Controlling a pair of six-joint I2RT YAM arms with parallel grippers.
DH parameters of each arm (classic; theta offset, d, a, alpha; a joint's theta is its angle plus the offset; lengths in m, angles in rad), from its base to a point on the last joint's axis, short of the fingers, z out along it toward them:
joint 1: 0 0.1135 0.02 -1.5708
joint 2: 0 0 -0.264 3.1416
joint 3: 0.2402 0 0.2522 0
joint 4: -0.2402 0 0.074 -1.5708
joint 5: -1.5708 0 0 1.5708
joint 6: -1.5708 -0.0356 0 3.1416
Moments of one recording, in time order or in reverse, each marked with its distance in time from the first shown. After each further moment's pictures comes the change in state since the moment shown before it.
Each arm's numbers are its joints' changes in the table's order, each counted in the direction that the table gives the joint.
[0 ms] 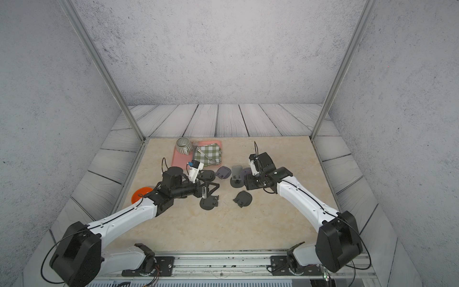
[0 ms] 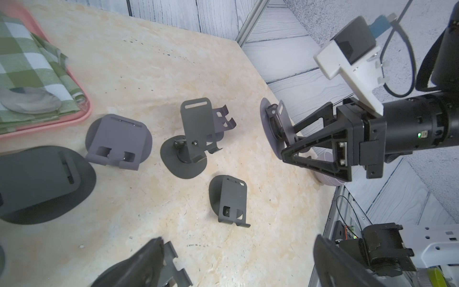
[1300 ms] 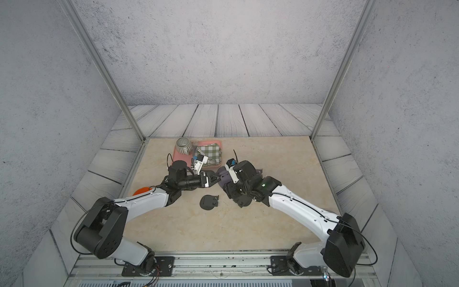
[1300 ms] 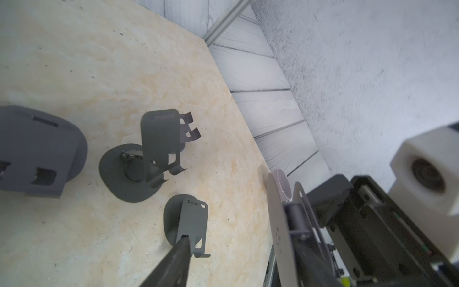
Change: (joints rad) left arm 0.056 0.261 0.060 0.340 -0.249 0.286; right arm 0.283 -0.029 0.001 0.139 -0.044 0.006
